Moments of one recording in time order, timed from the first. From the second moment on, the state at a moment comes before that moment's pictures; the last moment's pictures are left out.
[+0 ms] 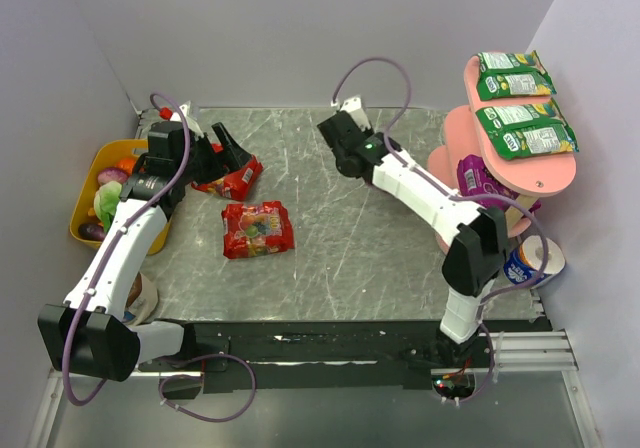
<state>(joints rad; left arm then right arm) -0.17 1.23 1.19 -0.44 0.21 -0.56 0.67 1.82 1.71 -0.82 0.81 0.16</state>
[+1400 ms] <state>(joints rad) -0.17 1.16 1.15 -0.43 0.21 -0.57 0.35 1.67 1.63 -0.10 1.09 -0.68</state>
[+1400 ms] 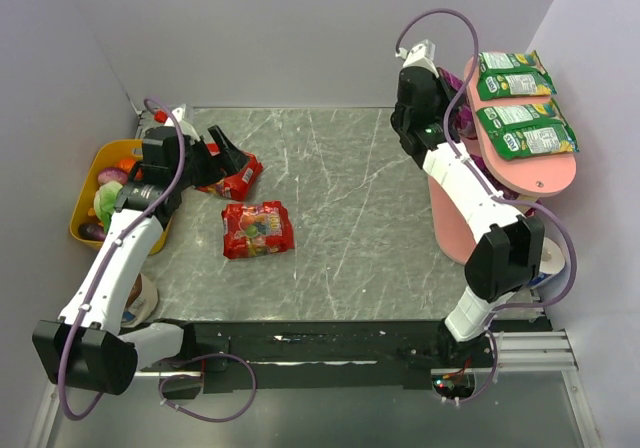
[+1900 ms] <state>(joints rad) -0.17 1.16 1.15 -0.43 0.21 -0.57 0.33 1.77 1.61 -0.18 1.12 -0.61</state>
